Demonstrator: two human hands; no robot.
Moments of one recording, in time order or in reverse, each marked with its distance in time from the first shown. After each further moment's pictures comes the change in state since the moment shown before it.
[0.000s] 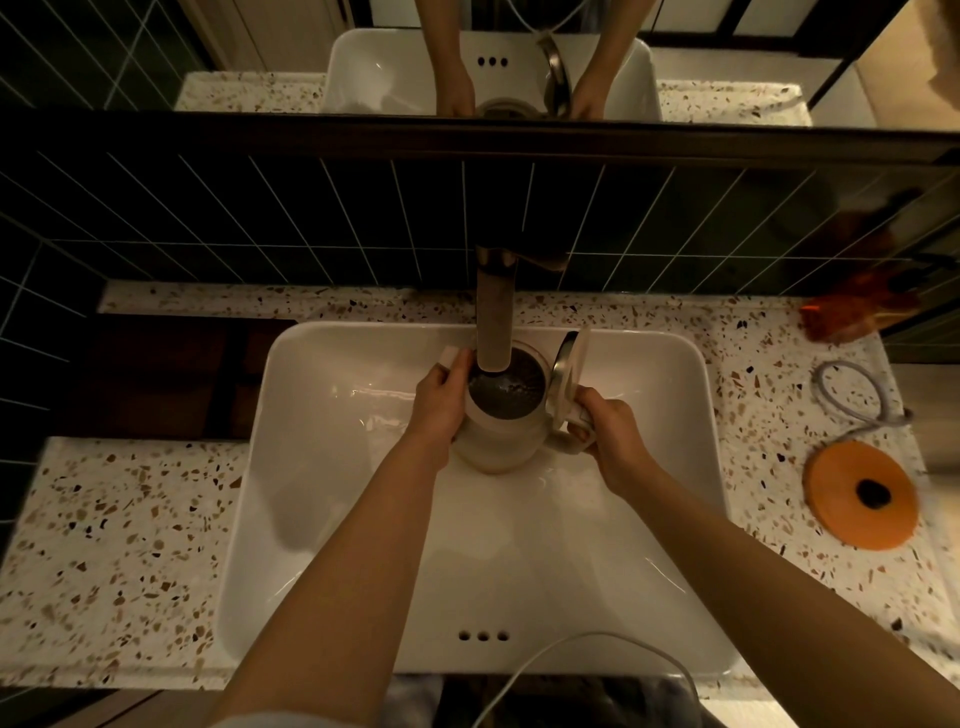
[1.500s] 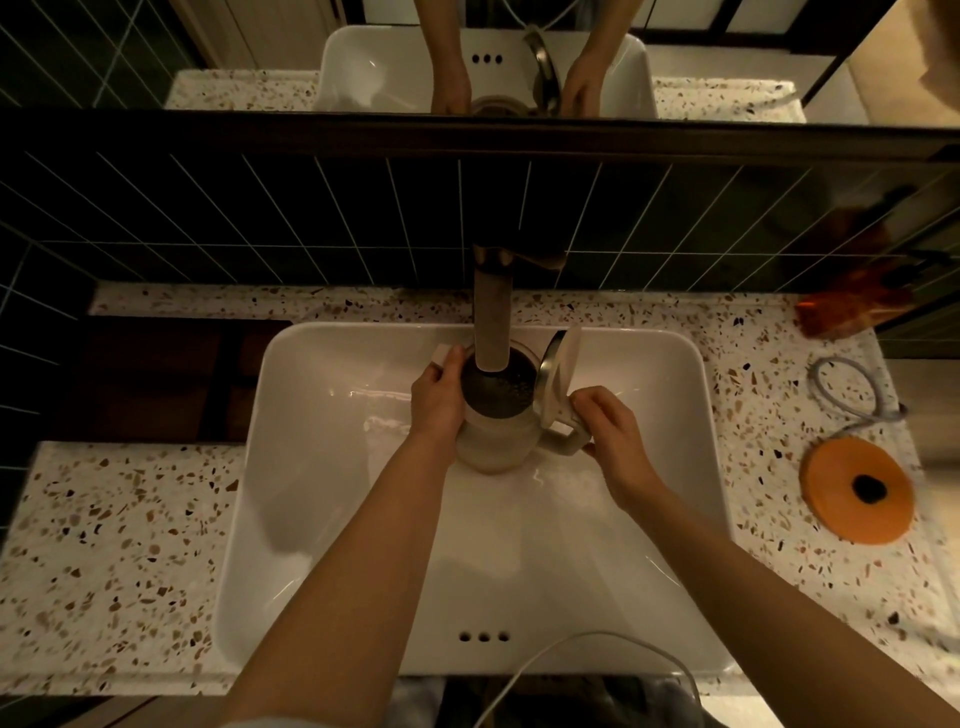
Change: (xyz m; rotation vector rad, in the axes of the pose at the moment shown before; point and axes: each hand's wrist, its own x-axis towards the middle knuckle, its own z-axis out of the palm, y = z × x) left_hand 0.017 -0.010 0.004 -0.127 0.094 -0.014; right_hand -0.022 0.001 -0.003 -0.072 -0.040 -0.212
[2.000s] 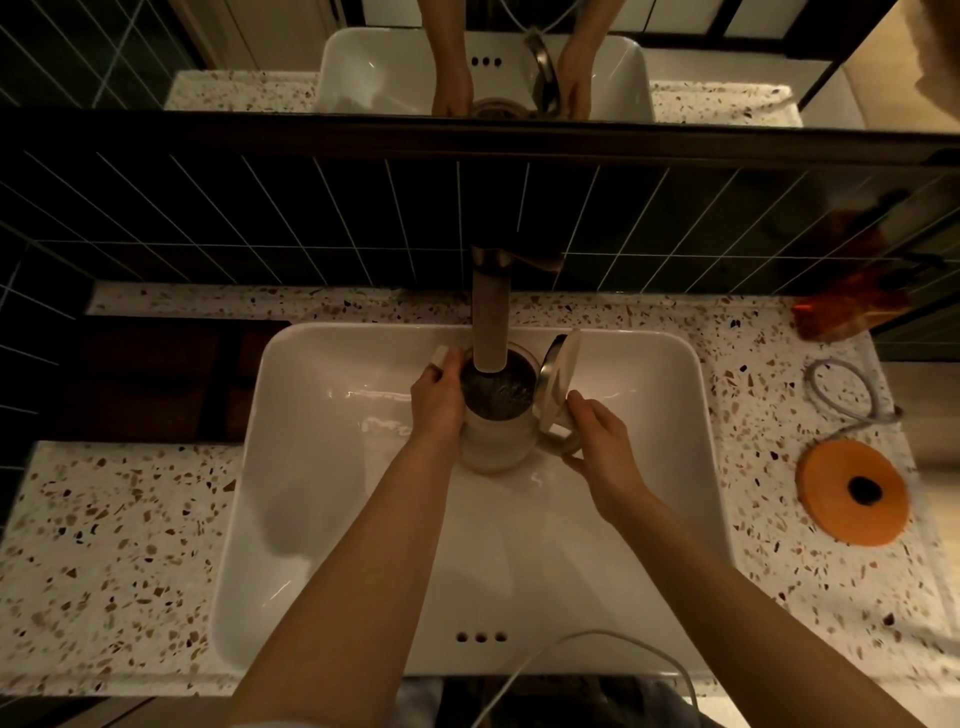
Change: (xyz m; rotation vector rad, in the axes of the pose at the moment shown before) left_hand 0.011 -0.008 0.004 -0.080 0.021 -0.017; right_hand -0.012 -0.014 0.019 0.076 0.124 0.255
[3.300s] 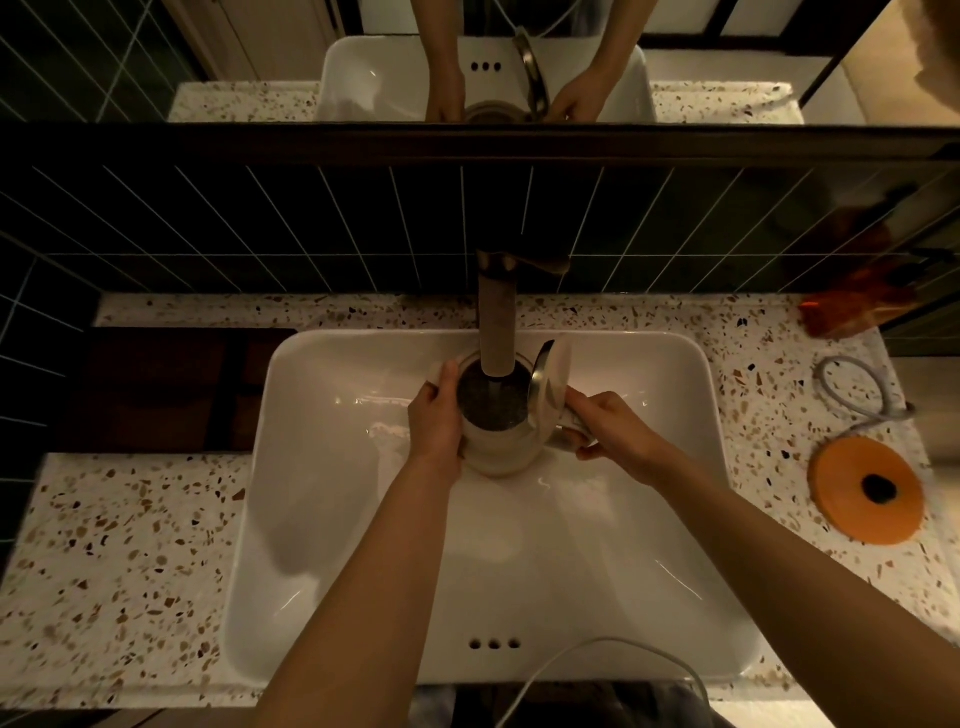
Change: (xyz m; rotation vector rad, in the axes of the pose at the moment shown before) left_hand -0.011 -0.001 -0.015 -0.055 -0.029 -0.040; right_hand 0.030 -0.023 -0.019 -0.367 -0.377 -0.006
